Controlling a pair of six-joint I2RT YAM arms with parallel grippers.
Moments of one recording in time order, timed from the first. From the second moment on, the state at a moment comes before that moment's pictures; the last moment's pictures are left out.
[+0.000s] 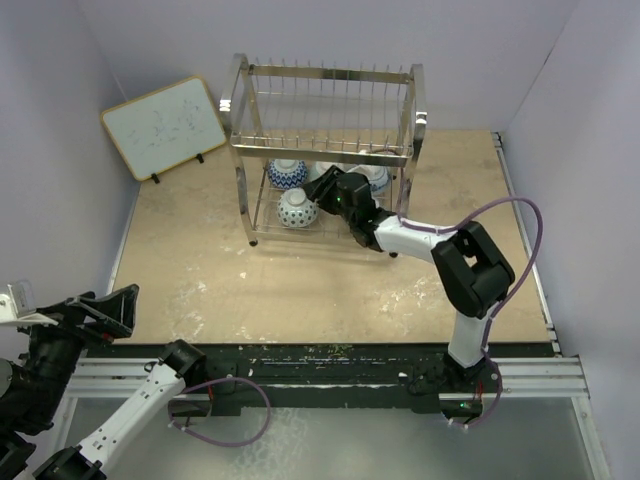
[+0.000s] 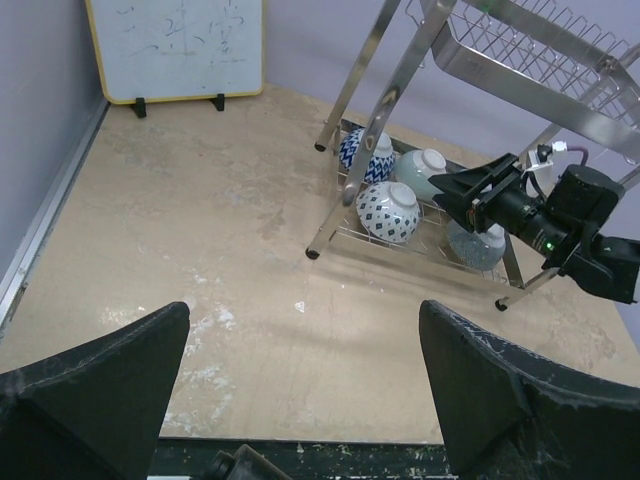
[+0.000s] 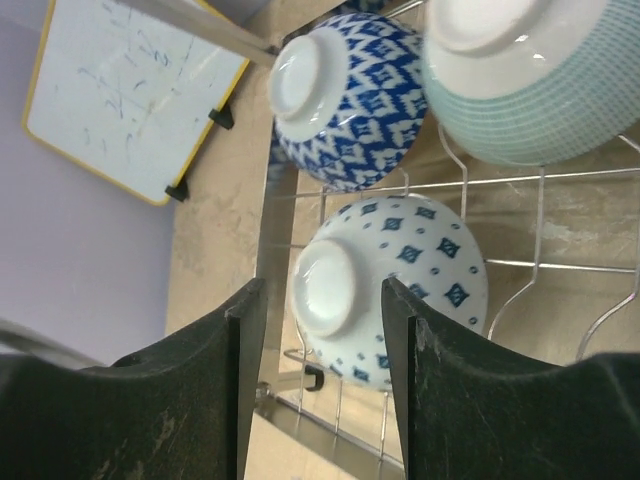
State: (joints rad) left arm -0.55 0.29 1.47 -1.28 -0.49 -0.43; right arm 0.64 1.87 1.13 0.42 0.20 0.98
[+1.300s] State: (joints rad) left arm -0.55 0.39 1.23 -1.09 -0.39 -0.45; right arm 0.98 1.15 0.72 -0.14 0.26 0.54
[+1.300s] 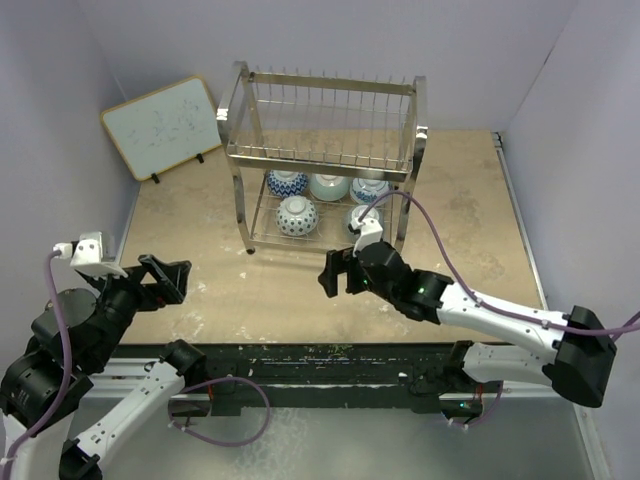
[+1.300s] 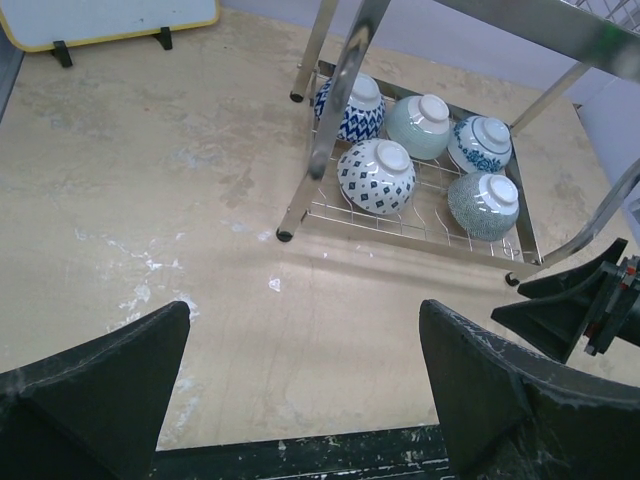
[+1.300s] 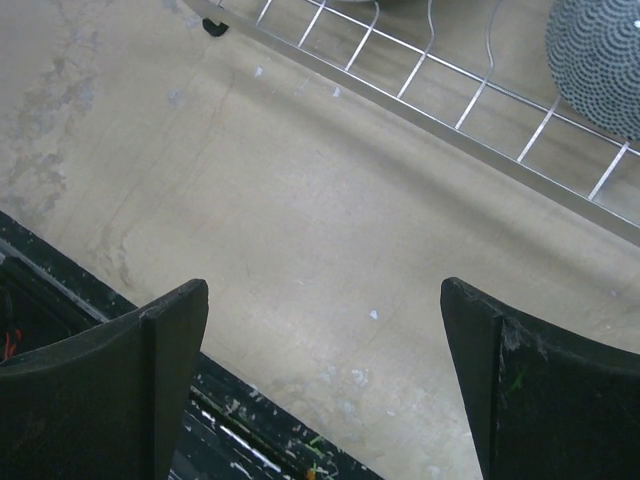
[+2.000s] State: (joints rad) left arm -0.55 0.40 1.11 -1.02 -0.35 -0.47; right arm 0.99 0.86 0.59 -0.29 0.32 0.59
